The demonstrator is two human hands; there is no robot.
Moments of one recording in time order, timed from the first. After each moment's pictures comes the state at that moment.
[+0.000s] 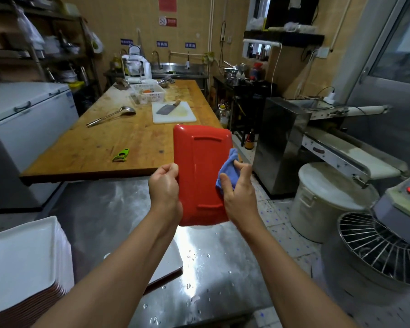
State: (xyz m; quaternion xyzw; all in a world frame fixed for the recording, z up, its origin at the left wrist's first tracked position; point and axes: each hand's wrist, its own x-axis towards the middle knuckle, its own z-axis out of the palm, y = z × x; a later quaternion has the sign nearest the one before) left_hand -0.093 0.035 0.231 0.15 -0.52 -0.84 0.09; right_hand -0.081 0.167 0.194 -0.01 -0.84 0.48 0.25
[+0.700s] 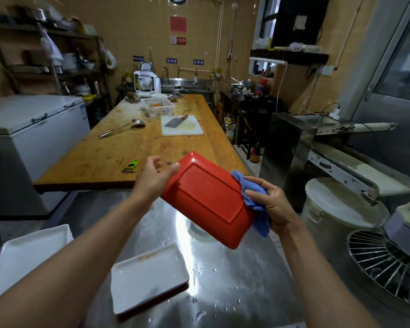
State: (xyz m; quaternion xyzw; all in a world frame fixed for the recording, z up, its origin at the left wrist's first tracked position) left_hand -0.124 -0.031 0.251 0.02 -0.79 -0.61 0.08; right_hand -0.080 0.219 0.226 0.01 -0.62 0.79 0.02
